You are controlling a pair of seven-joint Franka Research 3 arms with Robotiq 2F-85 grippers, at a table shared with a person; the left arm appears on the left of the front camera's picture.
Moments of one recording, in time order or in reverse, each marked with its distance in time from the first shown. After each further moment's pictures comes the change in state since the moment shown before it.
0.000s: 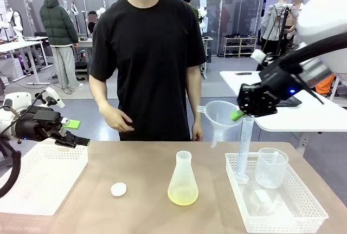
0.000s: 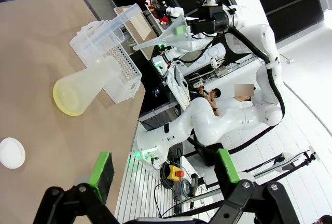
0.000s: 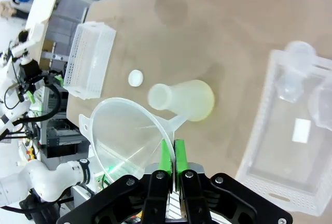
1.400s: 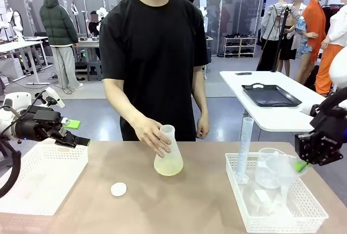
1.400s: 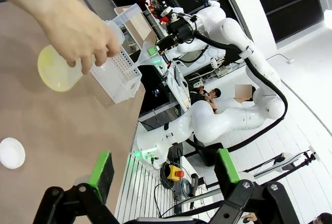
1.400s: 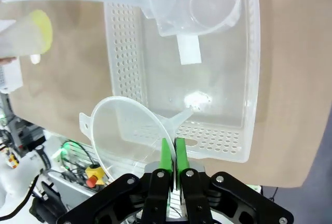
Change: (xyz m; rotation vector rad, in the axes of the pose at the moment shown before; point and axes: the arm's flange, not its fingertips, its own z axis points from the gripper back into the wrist) left arm 0.000 0.000 0.000 0.000 0.000 0.000; right arm -0.039 -0.163 -0.003 -0.253 0.263 -0.232
